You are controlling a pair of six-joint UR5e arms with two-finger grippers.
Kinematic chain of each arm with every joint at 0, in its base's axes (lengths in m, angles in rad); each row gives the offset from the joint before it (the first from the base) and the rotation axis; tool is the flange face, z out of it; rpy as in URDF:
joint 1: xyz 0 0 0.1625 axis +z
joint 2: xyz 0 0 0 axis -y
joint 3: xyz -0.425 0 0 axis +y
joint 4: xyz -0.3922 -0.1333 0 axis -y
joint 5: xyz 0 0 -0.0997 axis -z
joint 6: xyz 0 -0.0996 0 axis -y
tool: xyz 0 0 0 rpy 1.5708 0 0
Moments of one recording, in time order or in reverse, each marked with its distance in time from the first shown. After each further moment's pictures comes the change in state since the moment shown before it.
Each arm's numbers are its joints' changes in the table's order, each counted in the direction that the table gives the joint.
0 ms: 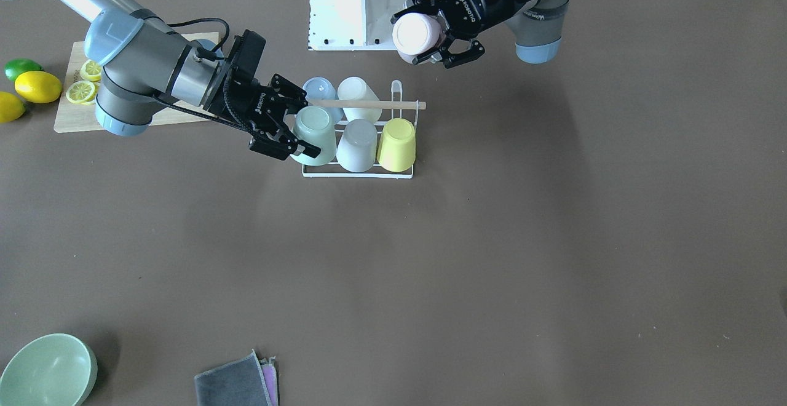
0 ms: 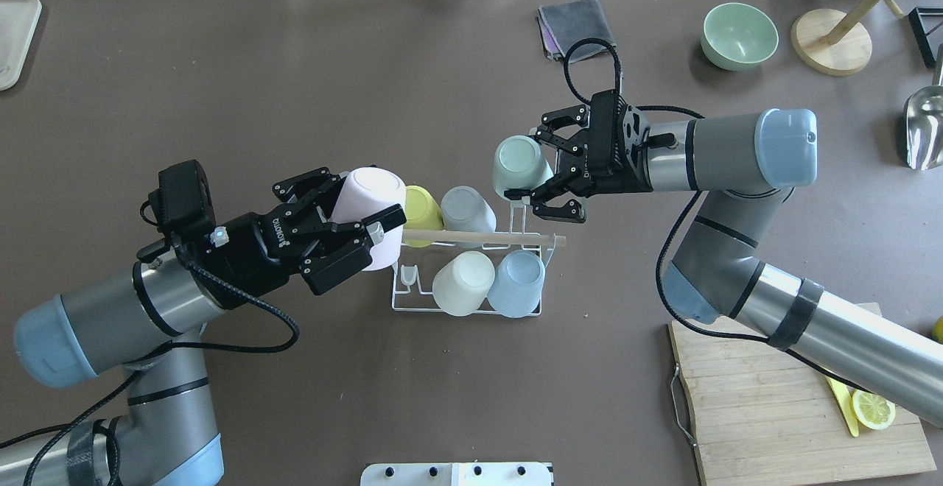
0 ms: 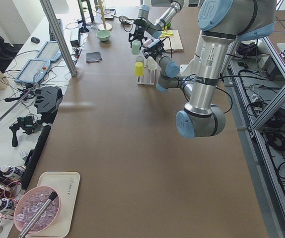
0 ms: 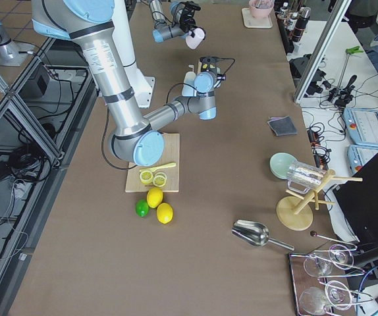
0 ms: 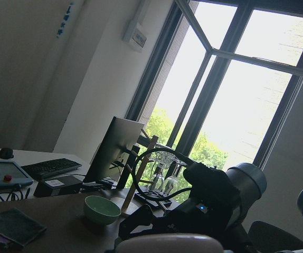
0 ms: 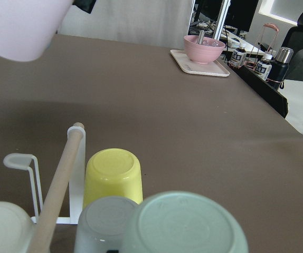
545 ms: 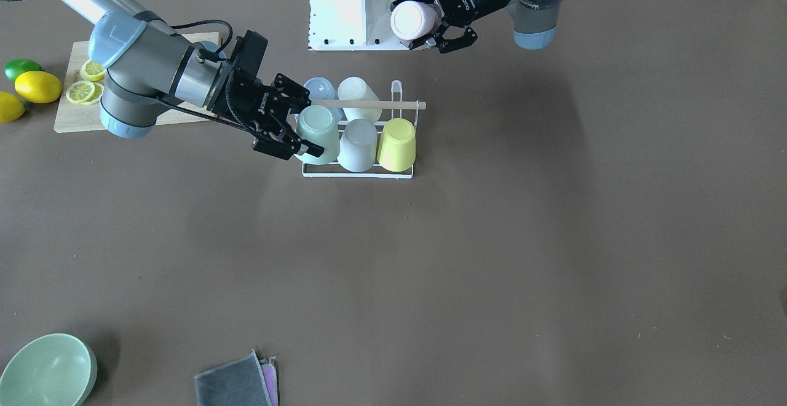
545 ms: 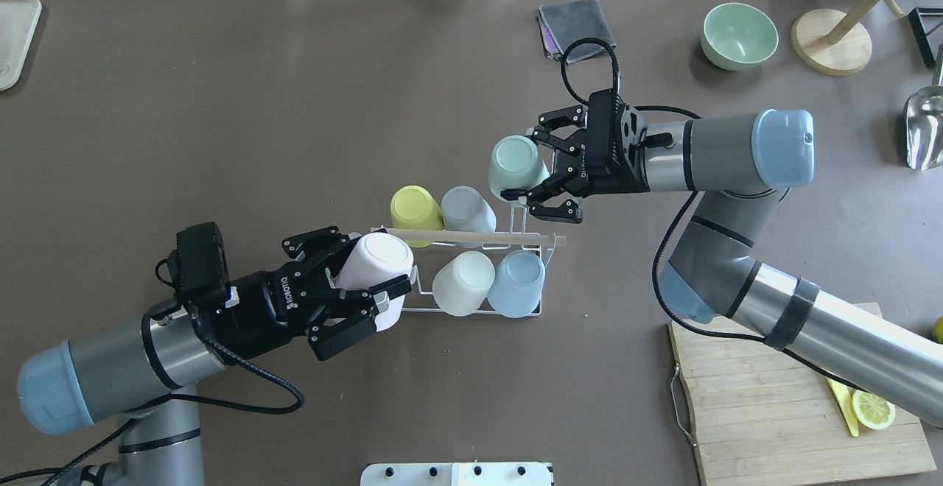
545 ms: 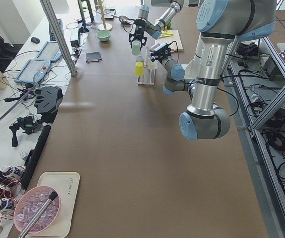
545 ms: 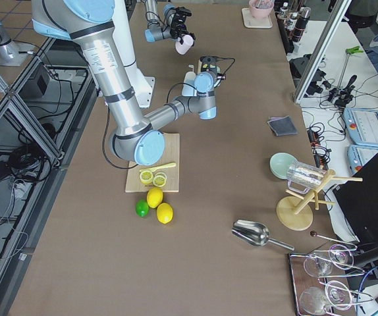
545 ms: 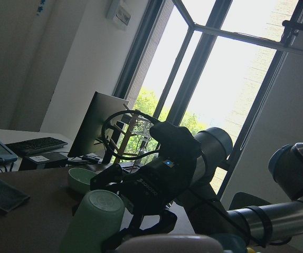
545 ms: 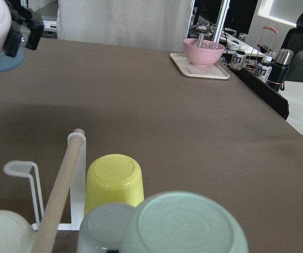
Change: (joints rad) left arm 0.093 0.032 0.002 0.002 0.001 0.070; right arm -0.001 0.003 0.003 0.007 0.001 0.013
